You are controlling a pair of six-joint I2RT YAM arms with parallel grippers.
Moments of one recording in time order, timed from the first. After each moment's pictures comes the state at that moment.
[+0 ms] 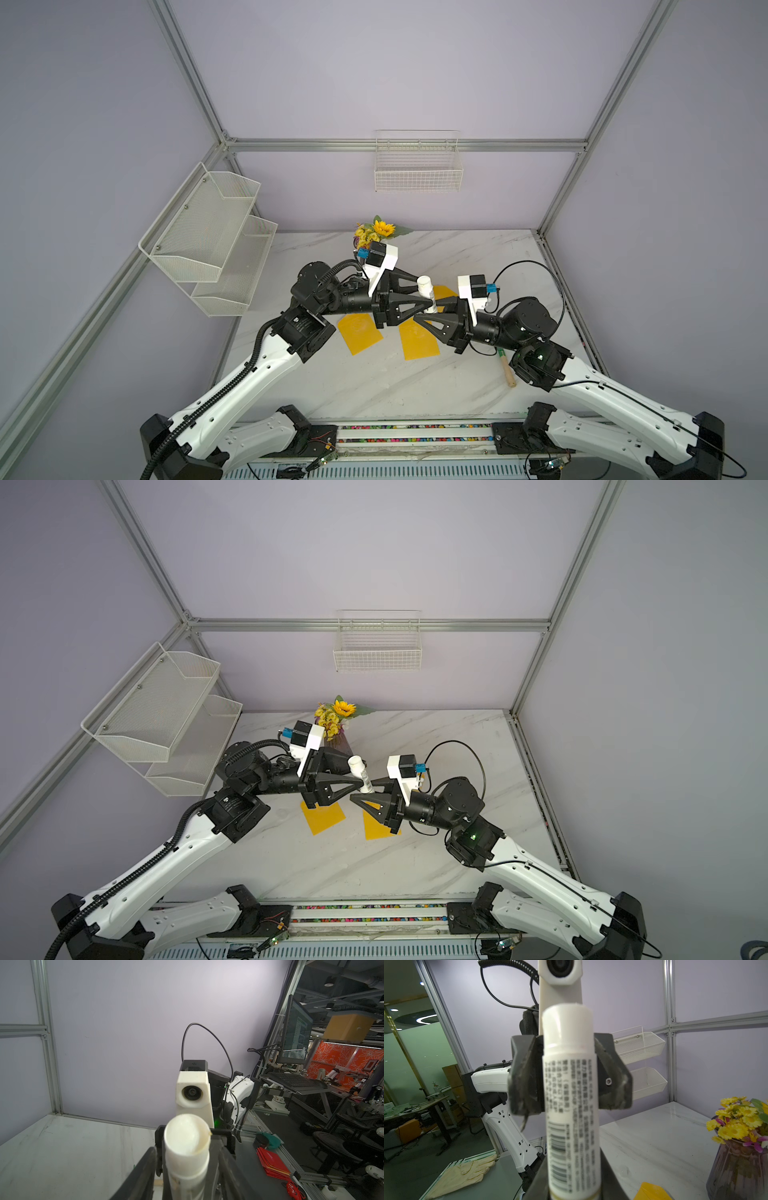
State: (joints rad) left arm -0.68 1.08 1.09 0.22 0.87 -0.39; right arm 0.83 0.93 0.78 0.39 -0.51 0.32
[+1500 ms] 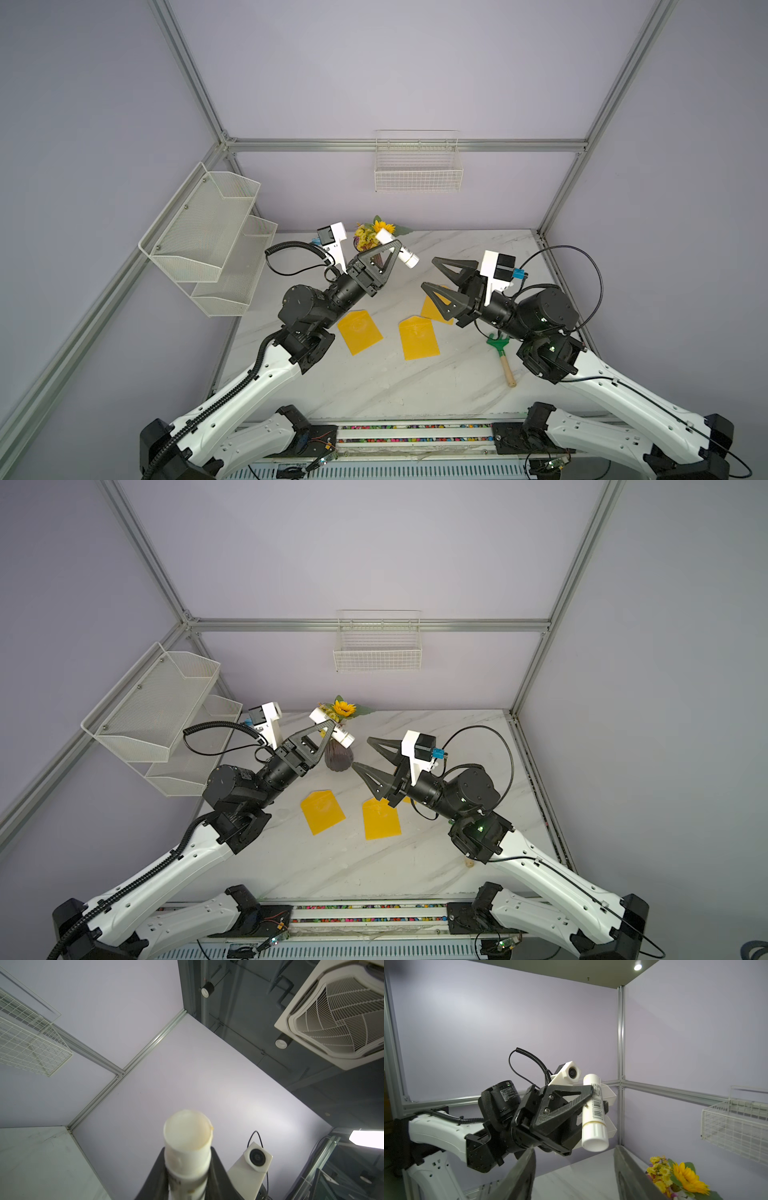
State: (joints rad) left arm -0.68 1.02 0.92 0.63 0.19 -1.04; right arm 0.83 0.97 0.97 0.40 -0.27 0.09
